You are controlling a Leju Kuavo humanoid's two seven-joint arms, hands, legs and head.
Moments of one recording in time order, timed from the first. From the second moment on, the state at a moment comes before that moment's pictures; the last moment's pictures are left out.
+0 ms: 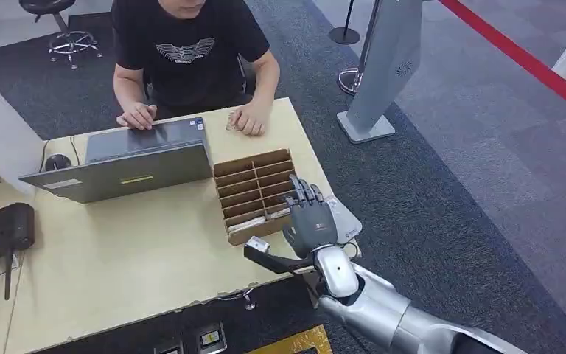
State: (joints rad) left arm -0.12 -0.06 -1.27 -0.28 0.57 0.63 0.11; right arm -0.29 -0.31 0.76 -1.36 1.24 -0.56 0.60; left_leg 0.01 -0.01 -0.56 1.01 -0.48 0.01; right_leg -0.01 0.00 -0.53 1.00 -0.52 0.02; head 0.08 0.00
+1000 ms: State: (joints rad) left arm -0.12 -0.06 -1.27 -0.28 0.57 0.63 0.11; right arm -0.31 -0.28 0.77 -1.28 1.23 -0.58 0.60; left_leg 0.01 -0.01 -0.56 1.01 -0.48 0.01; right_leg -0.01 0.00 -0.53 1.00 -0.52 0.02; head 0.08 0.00
